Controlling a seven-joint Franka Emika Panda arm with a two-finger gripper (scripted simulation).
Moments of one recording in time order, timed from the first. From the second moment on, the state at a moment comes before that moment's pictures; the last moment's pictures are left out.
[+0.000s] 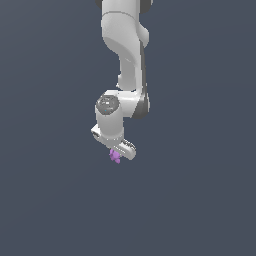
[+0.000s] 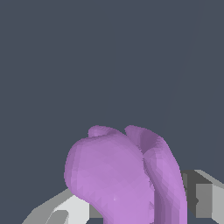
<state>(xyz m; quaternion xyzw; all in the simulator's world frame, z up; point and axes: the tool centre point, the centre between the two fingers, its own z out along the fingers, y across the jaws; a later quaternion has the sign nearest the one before) 0.010 -0.059 0.068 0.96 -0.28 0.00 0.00</state>
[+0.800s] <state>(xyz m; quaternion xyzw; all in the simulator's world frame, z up) 0.079 -0.158 0.083 0.96 -0.28 0.00 0.00</state>
